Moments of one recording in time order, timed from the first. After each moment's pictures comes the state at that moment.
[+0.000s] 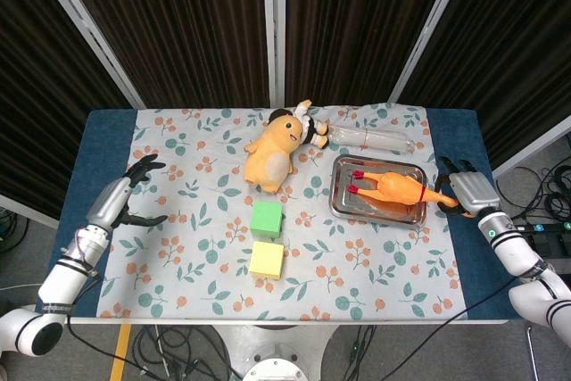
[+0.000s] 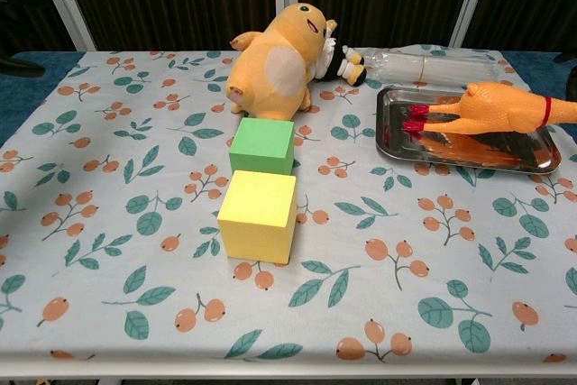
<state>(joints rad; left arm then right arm) -0.51 -1.20 -0.17 -1.60 1.31 1.01 -0.50 0.64 -1.40 0.00 -0.81 -1.47 0.78 0.53</state>
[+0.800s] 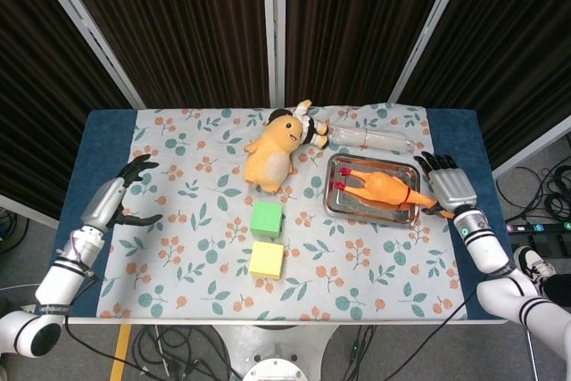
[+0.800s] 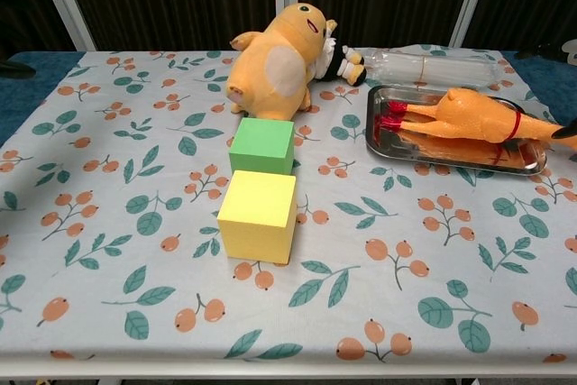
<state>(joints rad) -0.49 -1.21 -0.17 -1.57 1.30 1.02 -0.50 0.66 -1.47 0.11 -0.92 -1.29 0.75 0.14</state>
